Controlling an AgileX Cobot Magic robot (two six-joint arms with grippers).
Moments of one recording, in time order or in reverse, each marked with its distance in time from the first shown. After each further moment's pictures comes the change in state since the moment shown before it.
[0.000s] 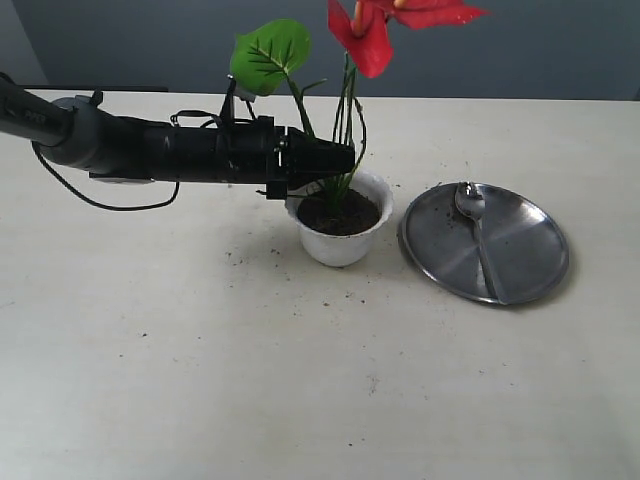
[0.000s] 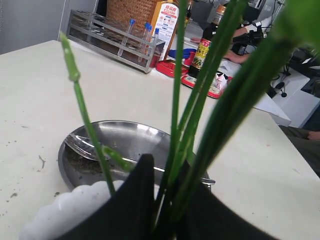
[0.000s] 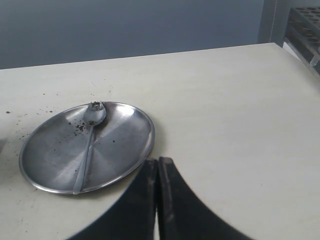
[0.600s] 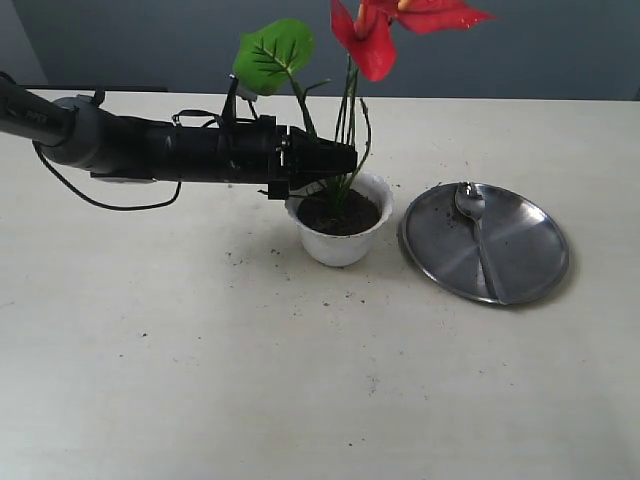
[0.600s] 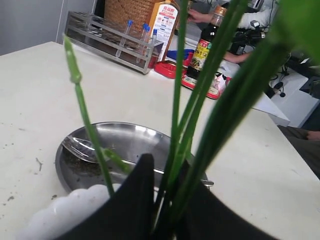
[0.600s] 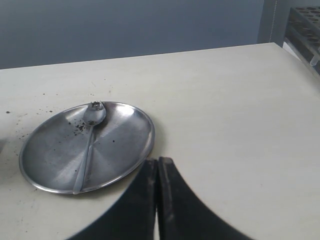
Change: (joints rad) left arm -0.004 -0.002 0.000 0.000 0.000 0.006; right arm 0.000 0.000 0.000 0.000 0.000 0.000
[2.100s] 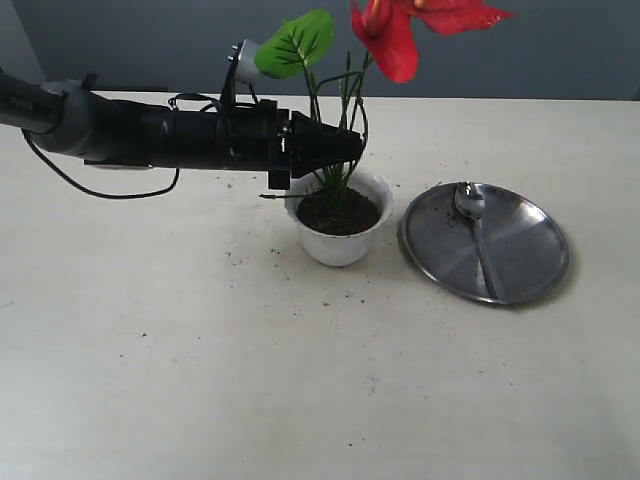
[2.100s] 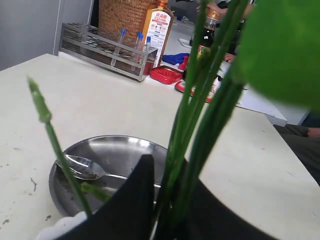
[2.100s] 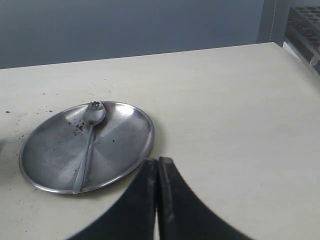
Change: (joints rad) left arm -0.006 -0.080 0.014 0.002 0.000 0.000; right arm 0.000 0.000 0.000 0.000 0.000 0.000
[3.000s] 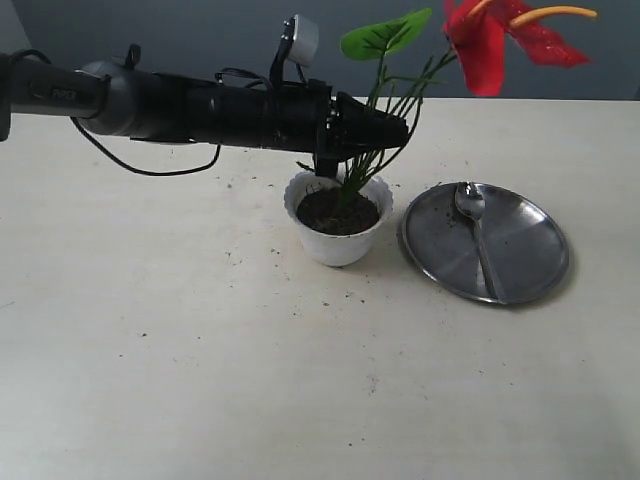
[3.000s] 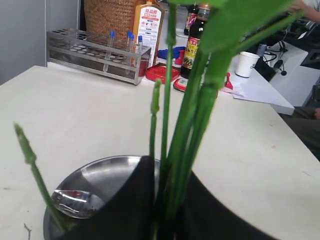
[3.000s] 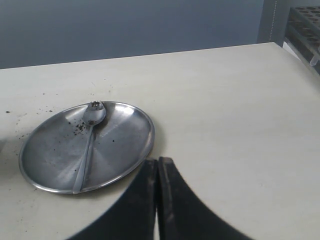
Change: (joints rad) left arm -0.095 0.022 -0.180 0.021 -0.070 -0.051; right arm 0.000 0.000 0.000 0.000 0.000 0.000
